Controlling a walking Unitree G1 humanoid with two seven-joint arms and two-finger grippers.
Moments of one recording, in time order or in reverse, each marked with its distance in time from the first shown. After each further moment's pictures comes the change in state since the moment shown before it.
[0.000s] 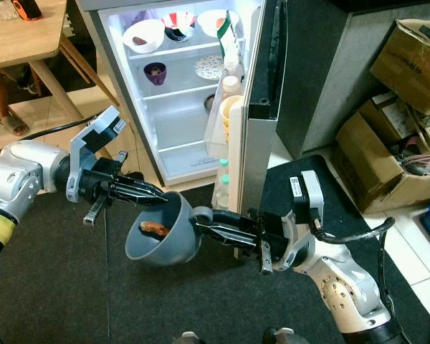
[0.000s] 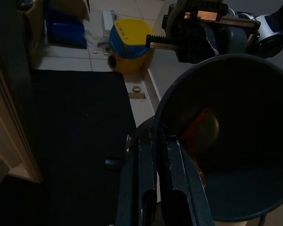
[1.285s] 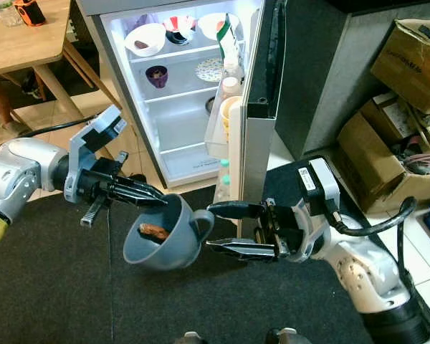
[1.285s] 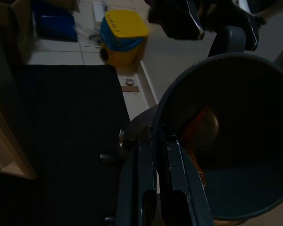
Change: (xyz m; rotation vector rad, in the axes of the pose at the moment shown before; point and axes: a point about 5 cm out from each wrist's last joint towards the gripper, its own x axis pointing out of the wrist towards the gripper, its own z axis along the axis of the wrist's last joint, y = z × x) left arm 0.006 -0.007 0.006 0.005 0.032 -0.061; right arm -0.007 -0.011 0.033 -0.081 0.131 0.179
